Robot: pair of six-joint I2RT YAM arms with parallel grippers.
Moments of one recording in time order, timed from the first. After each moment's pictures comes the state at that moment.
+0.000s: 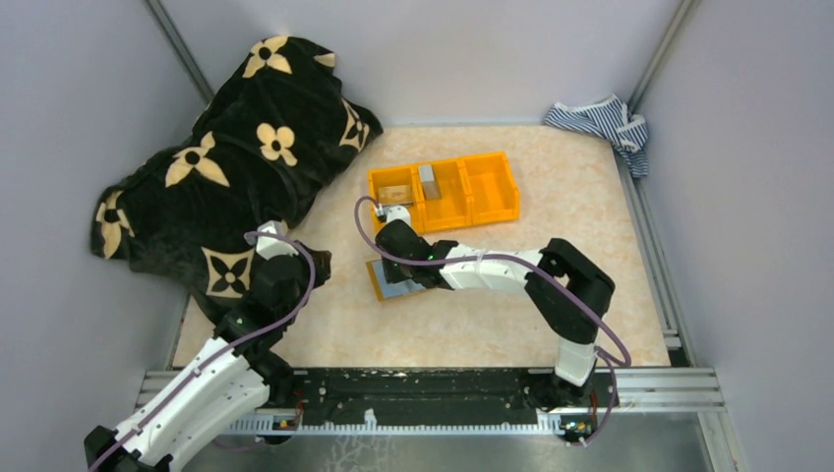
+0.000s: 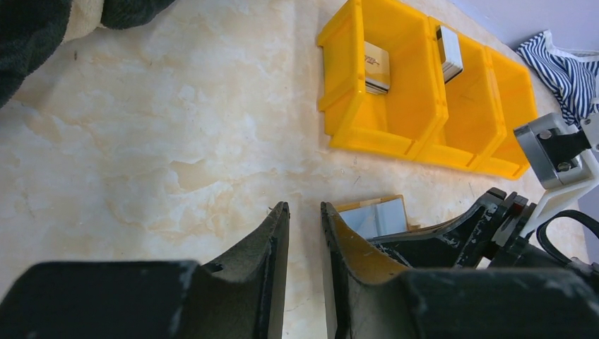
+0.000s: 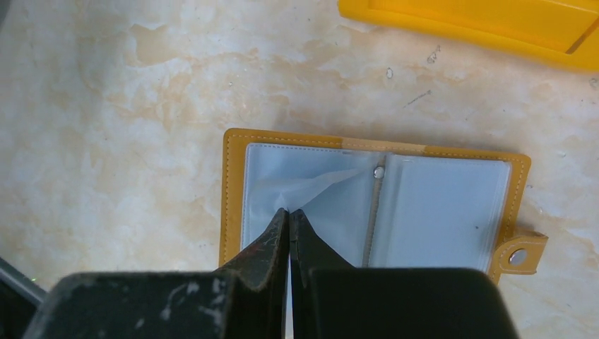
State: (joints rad) left arm -0.62 0.58 0.44 -0.24 -0.51 -0.75; right arm 1.03 1.81 1.18 -0.16 0.23 0.54
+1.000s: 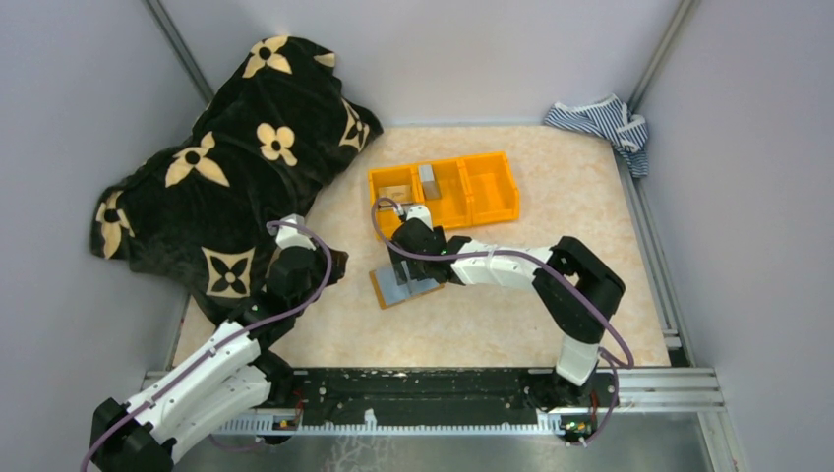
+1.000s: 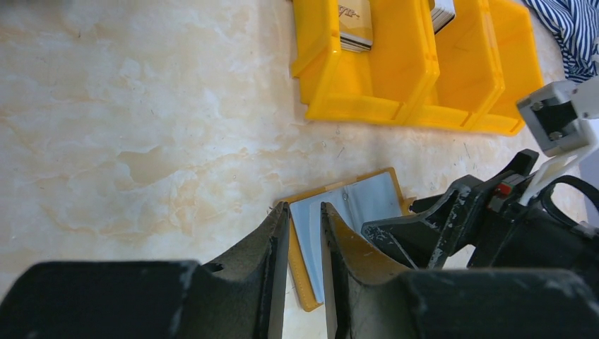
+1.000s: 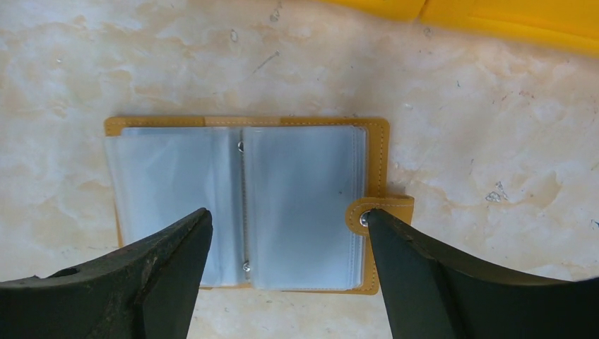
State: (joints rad) left arm -0.62 0.73 0.44 -0.13 -0.38 -0.73; right arm 0.95 1.75 1.10 -0.24 0.30 0.49
